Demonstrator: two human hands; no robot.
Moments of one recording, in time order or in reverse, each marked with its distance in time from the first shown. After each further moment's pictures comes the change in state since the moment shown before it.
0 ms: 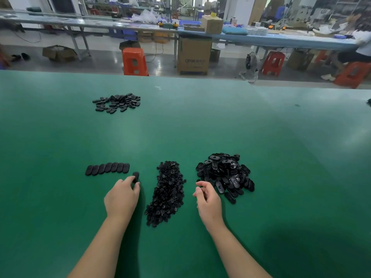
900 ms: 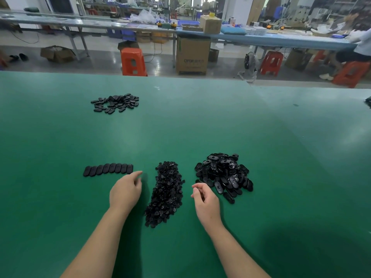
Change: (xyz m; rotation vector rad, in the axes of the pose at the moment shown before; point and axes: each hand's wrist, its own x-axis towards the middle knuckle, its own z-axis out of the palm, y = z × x) left_hand 0.015 0.012 -0.003 -0.181 -0.079 0.110; right_hand -0.002 -0.004 0.000 -0.082 -0.018 -0.026
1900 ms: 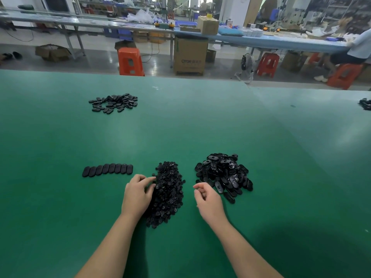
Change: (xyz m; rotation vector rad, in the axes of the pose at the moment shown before) left_hand -0.015 0.005 0.028 -0.244 0.024 0.210; right_hand 0.007 -0.003 -0.010 -0.137 -0.078 0.012
